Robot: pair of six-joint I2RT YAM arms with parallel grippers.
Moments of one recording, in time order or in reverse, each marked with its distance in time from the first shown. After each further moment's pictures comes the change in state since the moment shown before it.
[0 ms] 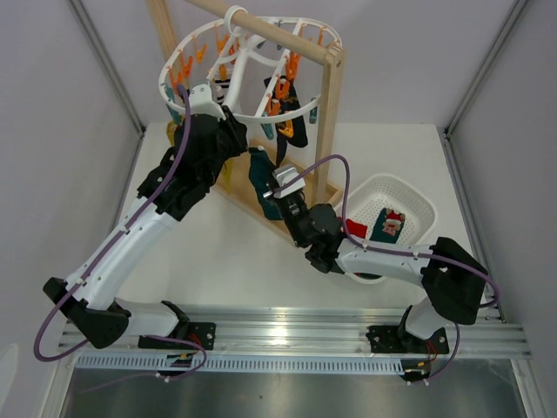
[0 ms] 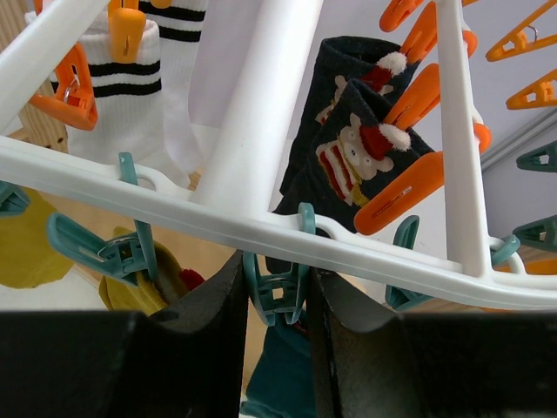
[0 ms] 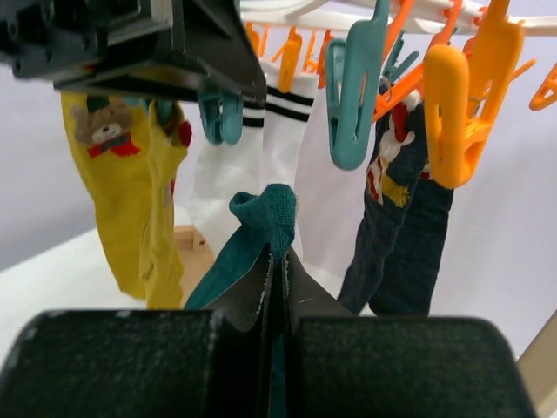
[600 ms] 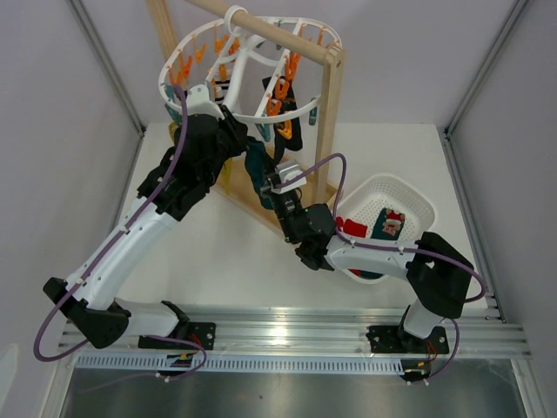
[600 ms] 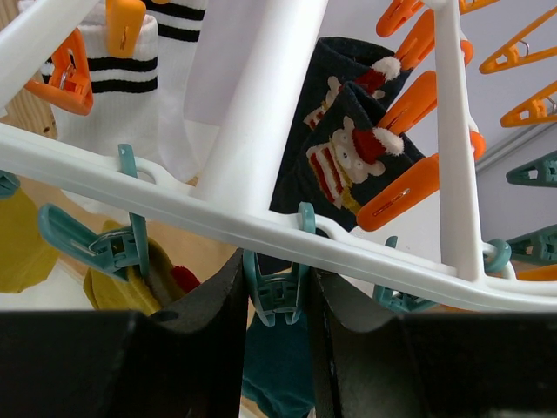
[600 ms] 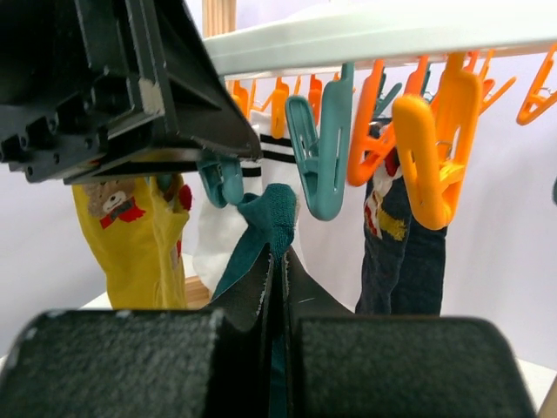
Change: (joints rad) left arm 0.000 0.000 0.000 -0.002 -0.001 -0.057; right arm 0.008 0.095 0.079 0.175 0.050 0.029
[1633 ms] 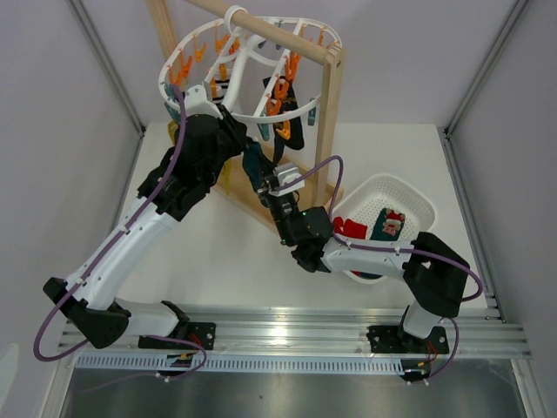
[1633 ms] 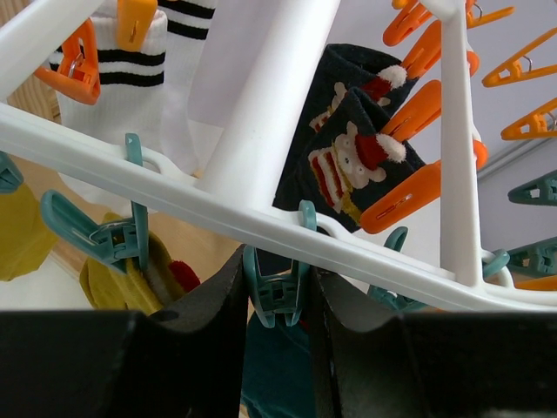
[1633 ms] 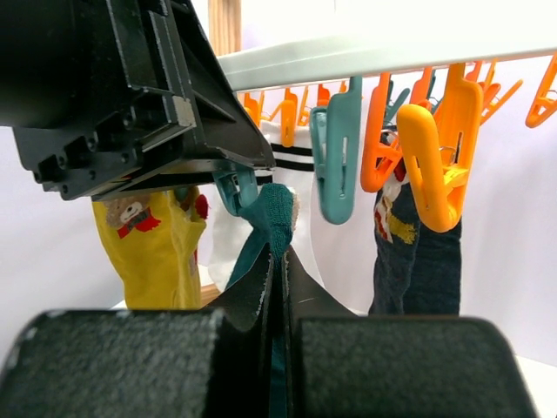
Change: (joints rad) left arm 0.000 0.000 0.000 -0.001 -0.024 -0.035; right arm 0.027 0.024 0.019 0.041 0.025 -0.002
